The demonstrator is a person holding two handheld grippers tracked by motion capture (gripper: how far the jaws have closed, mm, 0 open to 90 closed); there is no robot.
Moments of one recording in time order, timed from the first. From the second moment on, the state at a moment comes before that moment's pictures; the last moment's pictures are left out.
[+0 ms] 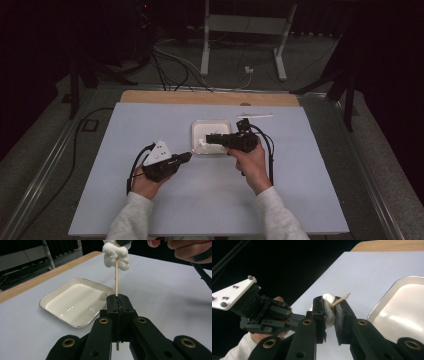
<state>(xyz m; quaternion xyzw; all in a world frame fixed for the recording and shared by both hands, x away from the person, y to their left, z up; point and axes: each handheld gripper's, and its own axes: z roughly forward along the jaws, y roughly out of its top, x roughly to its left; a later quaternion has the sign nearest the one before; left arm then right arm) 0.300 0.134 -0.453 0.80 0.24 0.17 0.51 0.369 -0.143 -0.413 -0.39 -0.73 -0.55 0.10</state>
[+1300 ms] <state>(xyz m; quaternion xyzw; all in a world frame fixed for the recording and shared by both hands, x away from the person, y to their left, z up) 0.305 0.153 -0.457 0.80 0.28 0.17 0.50 0.388 -0.208 -0.420 -0.46 -0.70 -0.54 0.00</state>
